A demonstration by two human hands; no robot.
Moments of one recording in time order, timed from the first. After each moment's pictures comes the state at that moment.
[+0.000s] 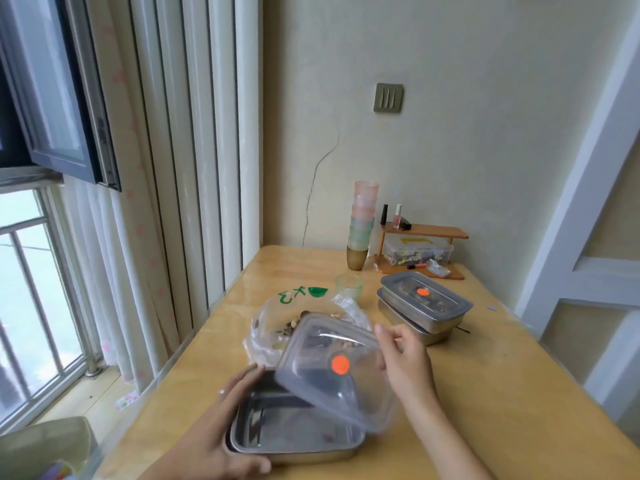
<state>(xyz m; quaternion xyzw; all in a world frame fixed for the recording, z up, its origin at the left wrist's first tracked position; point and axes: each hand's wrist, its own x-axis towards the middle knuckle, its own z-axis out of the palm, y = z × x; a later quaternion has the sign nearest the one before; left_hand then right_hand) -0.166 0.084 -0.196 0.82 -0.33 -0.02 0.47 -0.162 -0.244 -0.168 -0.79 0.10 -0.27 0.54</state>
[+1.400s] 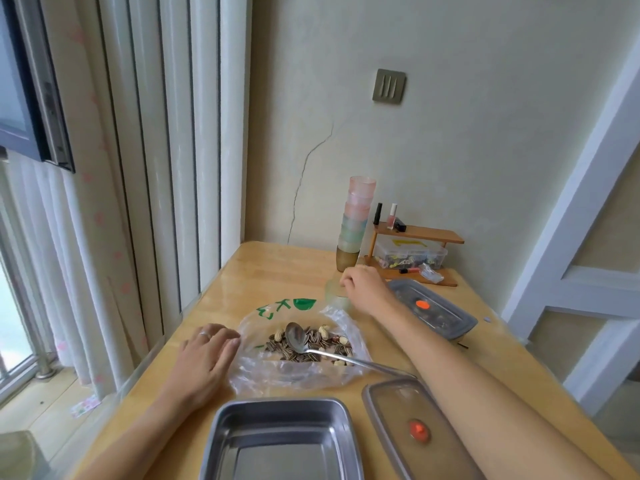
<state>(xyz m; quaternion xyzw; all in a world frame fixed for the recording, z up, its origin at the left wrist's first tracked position) 0.004 0.064 -0.238 0.91 -0.21 0.19 0.30 0.021 -0.268 -0.101 -0.98 0.02 -0.14 0.15</state>
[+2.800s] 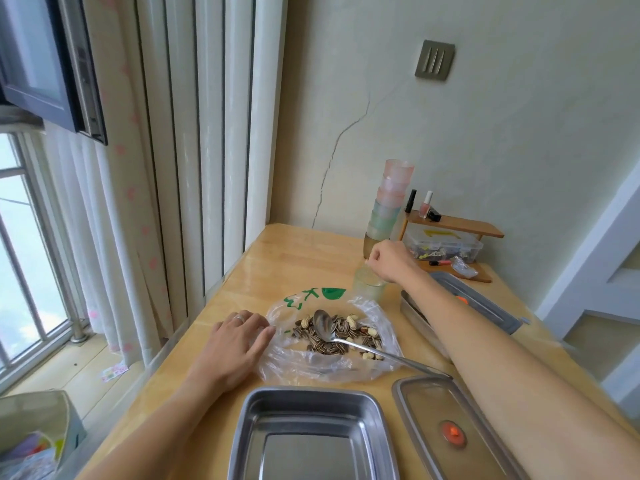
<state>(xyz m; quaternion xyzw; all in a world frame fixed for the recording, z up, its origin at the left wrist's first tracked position) 0.006 0.060 -0.237 0.93 -0.20 0.12 0.27 0.093 -0.279 -0.099 -0.99 0.07 -0.12 0.08</state>
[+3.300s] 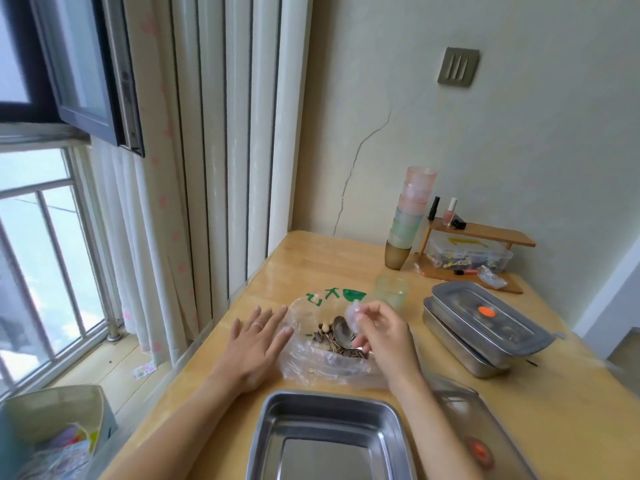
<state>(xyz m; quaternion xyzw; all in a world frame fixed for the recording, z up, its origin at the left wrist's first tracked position) 0.001 0.059 -0.235 0.95 -0.15 0.05 0.28 -0.054 -0.190 -0.163 -0.79 0.03 -0.16 0.59</state>
